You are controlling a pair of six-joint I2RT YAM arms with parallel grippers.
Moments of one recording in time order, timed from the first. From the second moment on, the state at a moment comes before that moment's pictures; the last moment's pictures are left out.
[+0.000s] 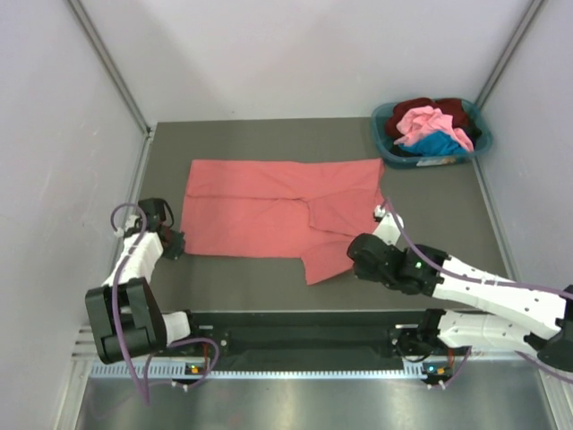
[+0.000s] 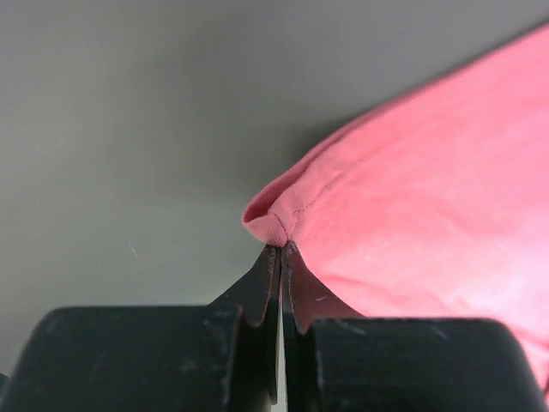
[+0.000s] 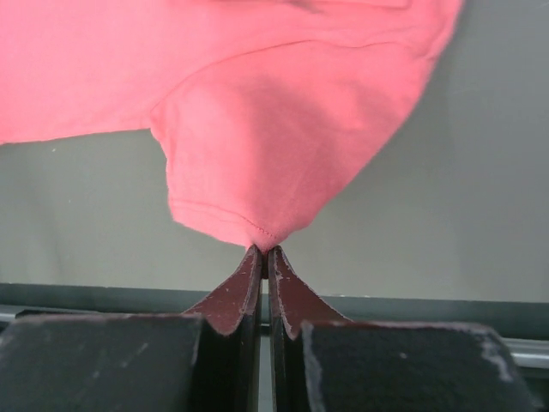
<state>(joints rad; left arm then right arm) 0.25 1.28 0.68 -0.55 -0.14 -0.99 1.09 1.00 0.83 -0.84 0.52 1.13</state>
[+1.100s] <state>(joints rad) 0.21 1.43 1.00 -0.60 -0.12 -0.72 0.86 1.12 1.04 -0.91 0.49 0.77</state>
